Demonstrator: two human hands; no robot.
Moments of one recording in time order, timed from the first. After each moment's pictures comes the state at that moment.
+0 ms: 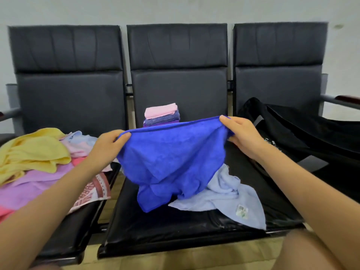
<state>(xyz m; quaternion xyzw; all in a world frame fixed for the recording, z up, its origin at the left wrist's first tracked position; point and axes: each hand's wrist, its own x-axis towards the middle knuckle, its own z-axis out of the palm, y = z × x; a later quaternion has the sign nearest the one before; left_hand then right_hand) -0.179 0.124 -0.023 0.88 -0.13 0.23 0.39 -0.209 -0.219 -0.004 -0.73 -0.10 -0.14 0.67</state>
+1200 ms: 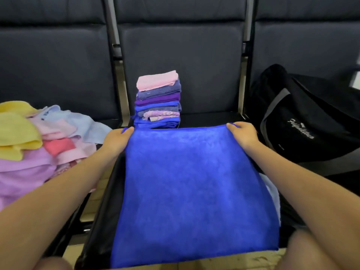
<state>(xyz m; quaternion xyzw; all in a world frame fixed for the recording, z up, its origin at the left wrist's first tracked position) -0.069 0.099 -0.119 0.86 0.09 0.08 0.50 -0.080 -0.256 -0.128 -0.85 0.15 -0.17 0.47</state>
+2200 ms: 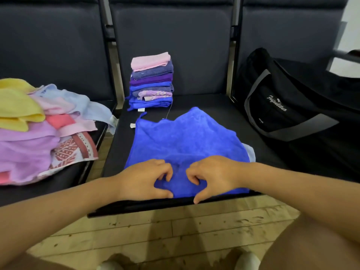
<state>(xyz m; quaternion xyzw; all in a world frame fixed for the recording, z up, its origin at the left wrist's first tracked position) -0.249 0.062 -0.134 0.91 -0.39 -0.09 0.11 -0.272 -0.170 -0.116 -0.94 -0.32 0.13 0.04</state>
